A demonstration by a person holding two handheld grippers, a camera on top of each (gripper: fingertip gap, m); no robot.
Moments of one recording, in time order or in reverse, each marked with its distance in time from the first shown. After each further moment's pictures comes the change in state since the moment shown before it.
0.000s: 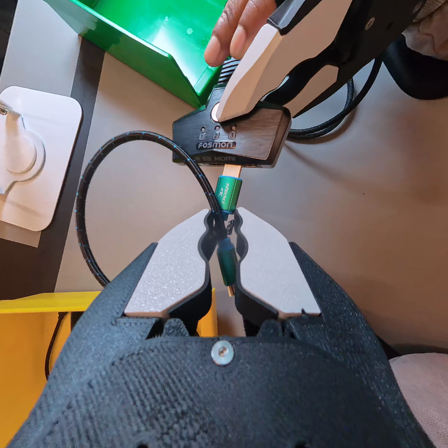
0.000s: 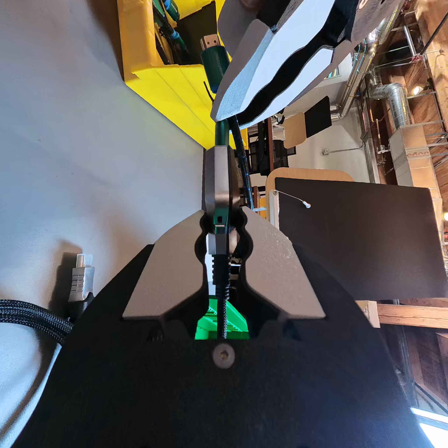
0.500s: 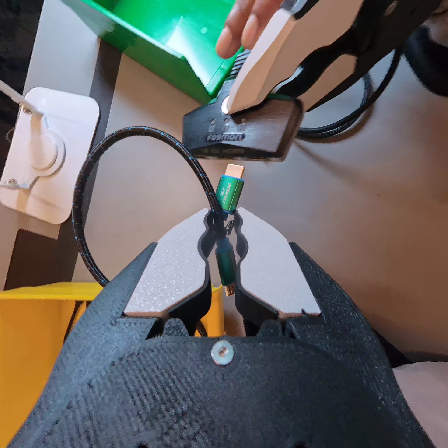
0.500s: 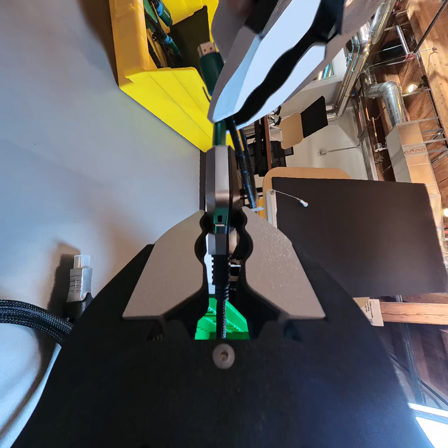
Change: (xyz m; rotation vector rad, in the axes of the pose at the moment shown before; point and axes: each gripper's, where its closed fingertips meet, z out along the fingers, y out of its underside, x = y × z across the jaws) left arm -0.007 0.000 -0.003 -0.013 -0.062 0.008; right arm 0.005 0.000 -0.004 0.013 0.014 0.024
